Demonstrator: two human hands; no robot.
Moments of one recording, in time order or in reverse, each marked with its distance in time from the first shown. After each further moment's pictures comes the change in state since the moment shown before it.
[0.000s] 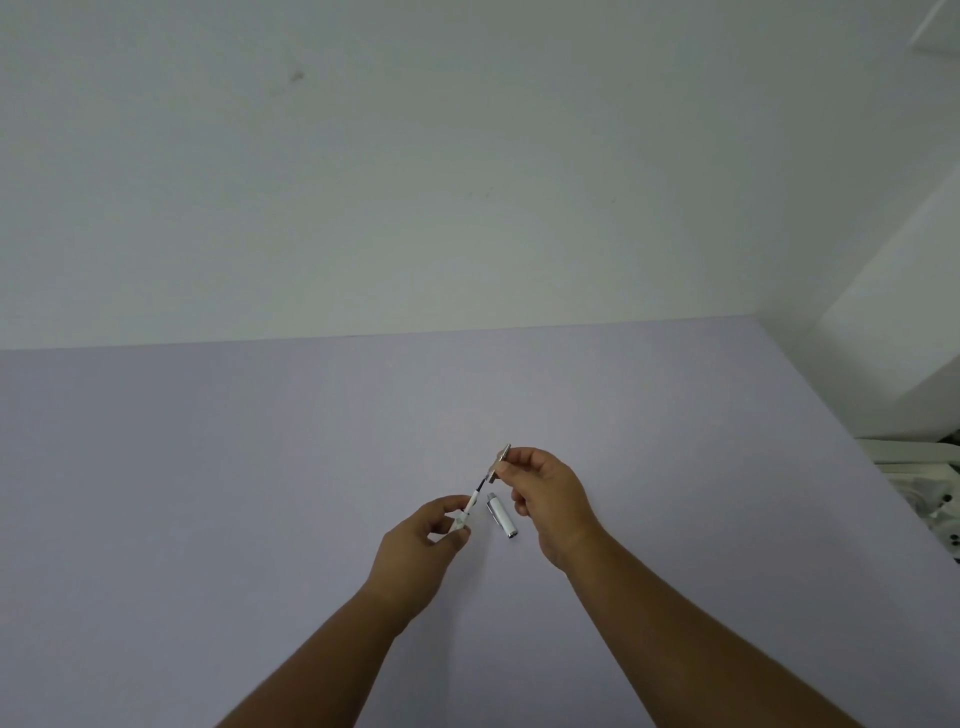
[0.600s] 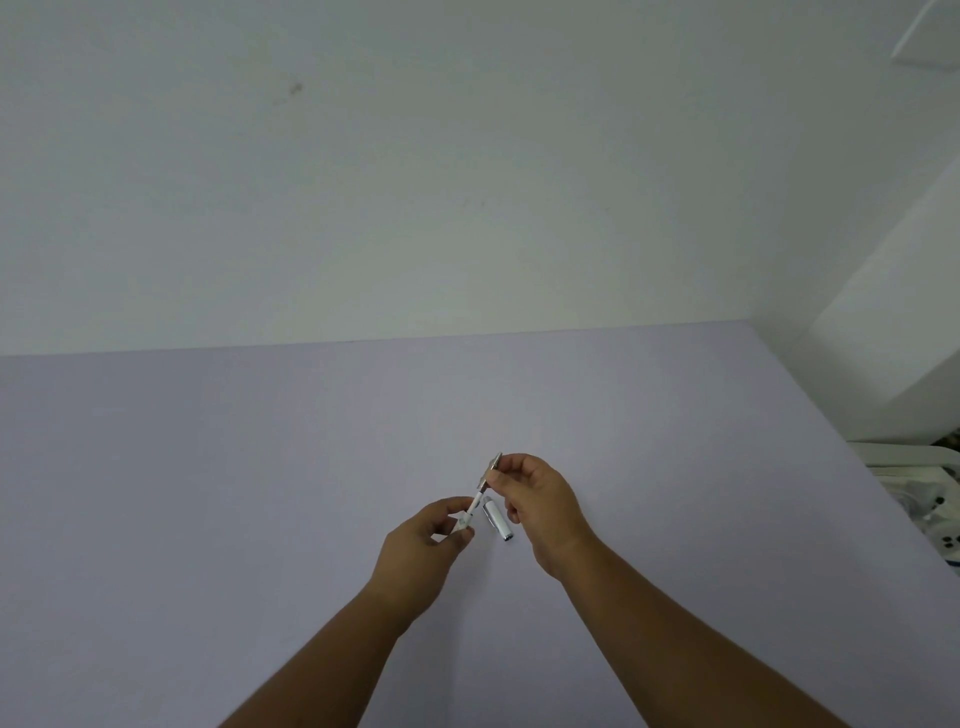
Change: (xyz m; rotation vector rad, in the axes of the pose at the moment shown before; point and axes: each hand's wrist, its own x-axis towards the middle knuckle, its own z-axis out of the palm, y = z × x) left_hand -0.005 0.010 0.003 -0.033 0.006 0.009; right_hand -0.006 0.000 0.000 -0.036 -0.062 -0.064
